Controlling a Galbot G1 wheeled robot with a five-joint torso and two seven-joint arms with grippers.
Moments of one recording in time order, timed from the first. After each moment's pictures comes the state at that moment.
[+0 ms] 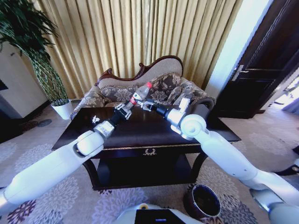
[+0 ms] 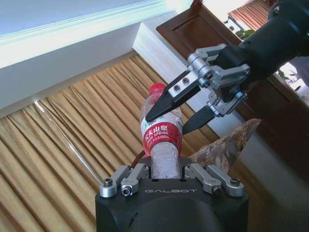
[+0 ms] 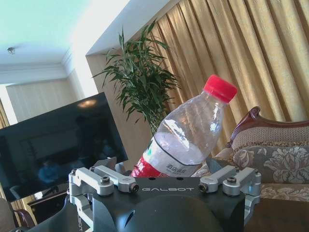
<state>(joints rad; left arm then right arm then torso) 0.51 -0.59 0.27 -2.11 -0.31 0.19 -0.20 -0.44 0.86 -0.14 1.99 1.39 -0.30 0.11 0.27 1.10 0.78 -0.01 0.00</state>
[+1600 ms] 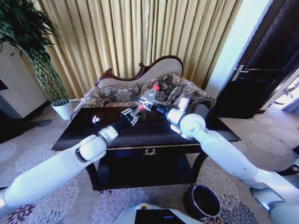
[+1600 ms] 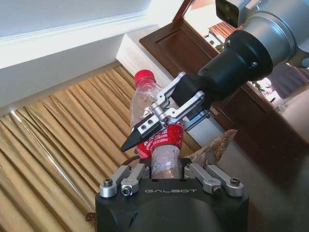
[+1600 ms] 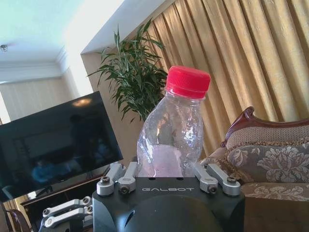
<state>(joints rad) 0.54 -0.58 0.29 -2.16 -0.30 0.17 -0.16 -0.43 0.85 -0.14 1.99 1.40 -0.28 0.14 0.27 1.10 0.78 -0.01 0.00</state>
